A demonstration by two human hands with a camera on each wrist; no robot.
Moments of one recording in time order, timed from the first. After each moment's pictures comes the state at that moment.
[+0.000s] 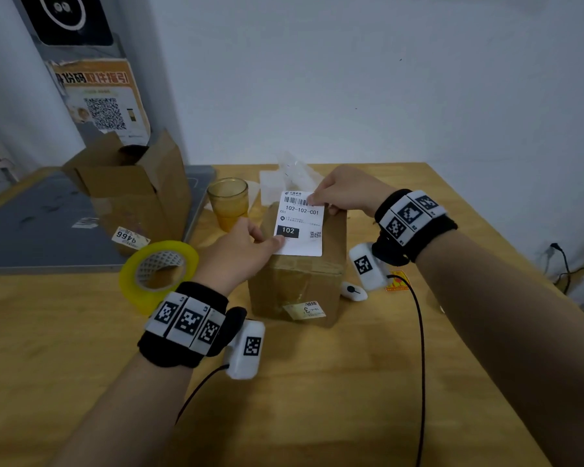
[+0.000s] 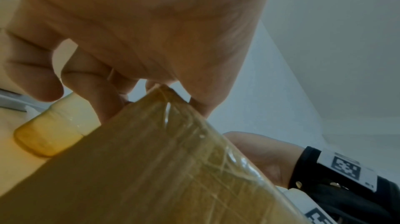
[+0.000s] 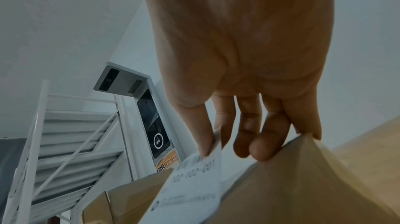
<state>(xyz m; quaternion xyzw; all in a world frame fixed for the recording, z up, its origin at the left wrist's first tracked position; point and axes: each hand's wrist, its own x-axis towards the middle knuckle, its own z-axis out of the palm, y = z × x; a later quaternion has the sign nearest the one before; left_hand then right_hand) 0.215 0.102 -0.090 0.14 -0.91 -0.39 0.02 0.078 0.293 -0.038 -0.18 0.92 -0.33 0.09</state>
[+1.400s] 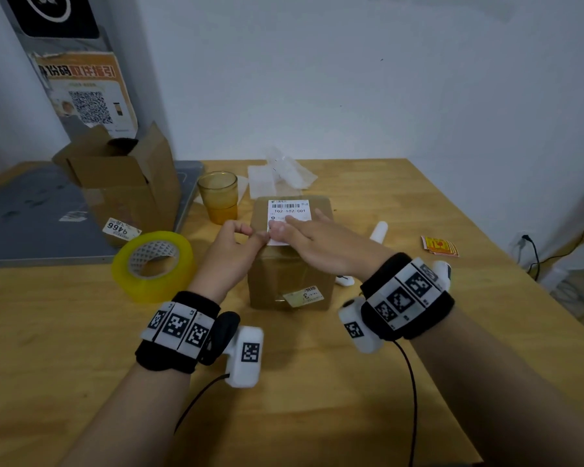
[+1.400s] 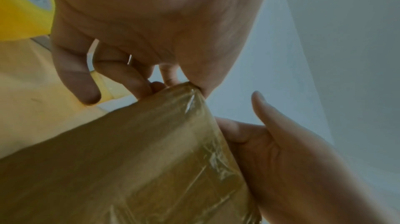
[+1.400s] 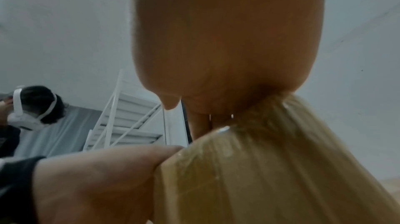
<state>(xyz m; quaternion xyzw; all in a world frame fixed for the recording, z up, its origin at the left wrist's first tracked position) 0.239 0.114 -0.109 0.14 -0.82 -0.54 0.07 0.212 0.290 -0.060 -0.32 0.92 -0.19 0.12</state>
